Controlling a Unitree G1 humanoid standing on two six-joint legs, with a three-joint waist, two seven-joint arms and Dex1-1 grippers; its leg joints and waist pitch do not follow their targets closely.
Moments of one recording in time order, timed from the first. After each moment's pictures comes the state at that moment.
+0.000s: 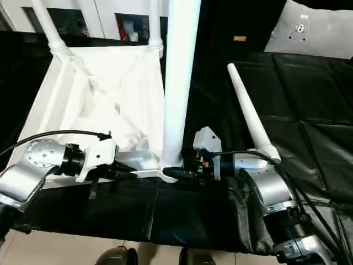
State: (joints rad) left arm -0.43 0.62 -0.33 0.15 -0.06 0.13 -1.24; right arm -0.38 -0.44 0.21 0.22 0.26 0.15 1.15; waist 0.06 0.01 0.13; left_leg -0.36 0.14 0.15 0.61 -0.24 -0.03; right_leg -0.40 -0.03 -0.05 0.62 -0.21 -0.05
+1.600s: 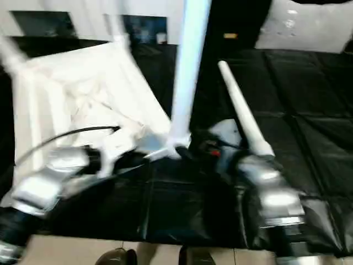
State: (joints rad) left arm -0.39 0.51 -0.30 0.06 -0.02 0.29 -1.04; right arm -0.28 -0.43 0.04 0.11 0.31 0.25 0.97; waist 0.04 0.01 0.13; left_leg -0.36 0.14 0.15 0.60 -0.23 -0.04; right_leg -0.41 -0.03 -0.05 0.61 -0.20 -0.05
